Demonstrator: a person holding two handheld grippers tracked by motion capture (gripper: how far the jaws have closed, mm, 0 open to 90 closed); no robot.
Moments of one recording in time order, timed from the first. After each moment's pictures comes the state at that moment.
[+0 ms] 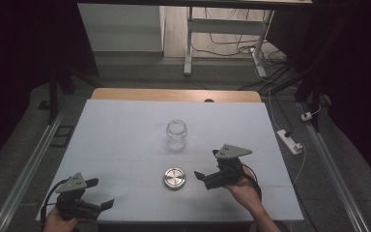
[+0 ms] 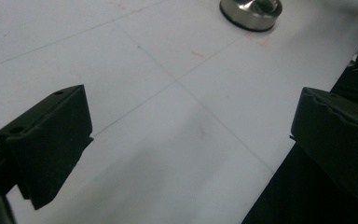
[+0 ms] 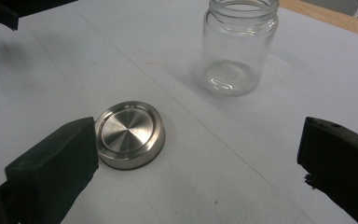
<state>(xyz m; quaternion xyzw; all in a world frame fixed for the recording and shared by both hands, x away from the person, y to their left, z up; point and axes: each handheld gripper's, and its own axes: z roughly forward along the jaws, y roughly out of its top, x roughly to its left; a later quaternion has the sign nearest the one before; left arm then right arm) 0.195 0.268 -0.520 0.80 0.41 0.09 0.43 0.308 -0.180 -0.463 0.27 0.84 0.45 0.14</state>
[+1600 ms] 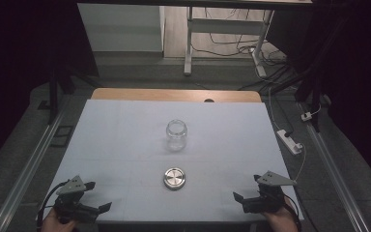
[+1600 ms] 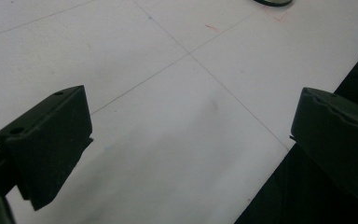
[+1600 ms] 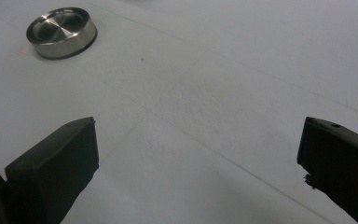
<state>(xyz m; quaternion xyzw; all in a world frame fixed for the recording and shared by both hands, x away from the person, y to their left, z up) 0.192 0.272 -0.527 0.81 0.42 0.08 0.40 0.252 -0.290 -0.494 0.39 0.81 0.40 0.17</state>
